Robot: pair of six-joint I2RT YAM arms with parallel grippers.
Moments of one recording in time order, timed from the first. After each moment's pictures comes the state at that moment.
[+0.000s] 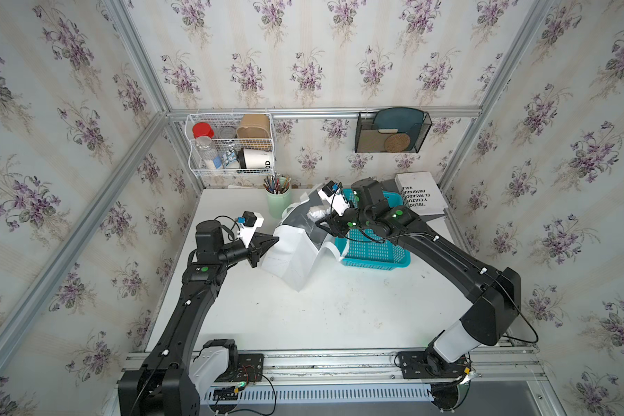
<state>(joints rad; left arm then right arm) 0.00 1.03 0.74 -0.13 1.06 0.18 0.68 1.63 1.55 -0.54 -0.36 -0.07</state>
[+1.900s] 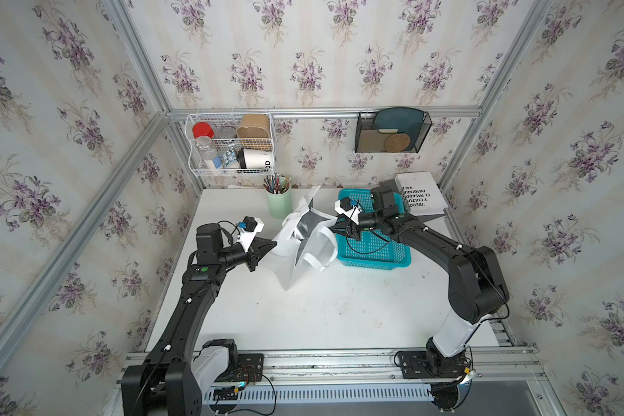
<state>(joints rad) 0.04 1.06 0.72 -0.19 1.06 0.30 0.43 1.73 1.25 -0.13 -0.98 -0.57</state>
